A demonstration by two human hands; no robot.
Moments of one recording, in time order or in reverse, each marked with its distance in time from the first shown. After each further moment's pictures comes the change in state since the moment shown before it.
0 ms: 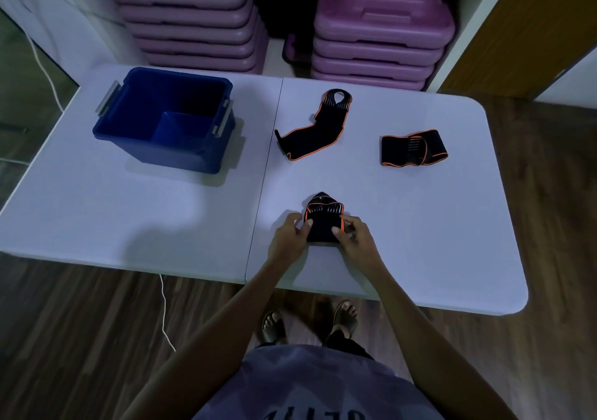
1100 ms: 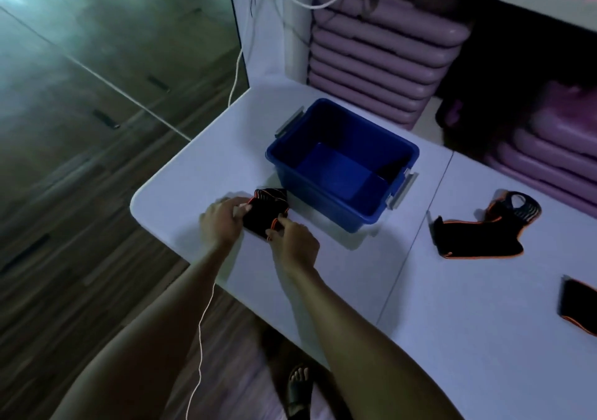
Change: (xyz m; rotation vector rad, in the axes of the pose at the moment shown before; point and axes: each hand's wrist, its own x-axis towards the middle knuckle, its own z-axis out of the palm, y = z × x) left_hand 0.075 -0.191 -0.337 0.286 0.706 -0.157; right_hand 0.086 -0.212 0.343 -0.558 -0.326 -0.241
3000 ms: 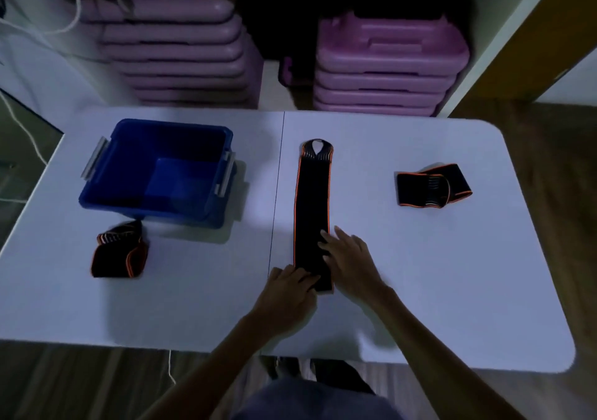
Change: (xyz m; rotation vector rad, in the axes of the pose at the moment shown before) left_hand -0.226 0.223 0.106 0.197 -0.664 1.041; right_hand -0.139 0.301 -0.146 -0.154 0.165 -0.014
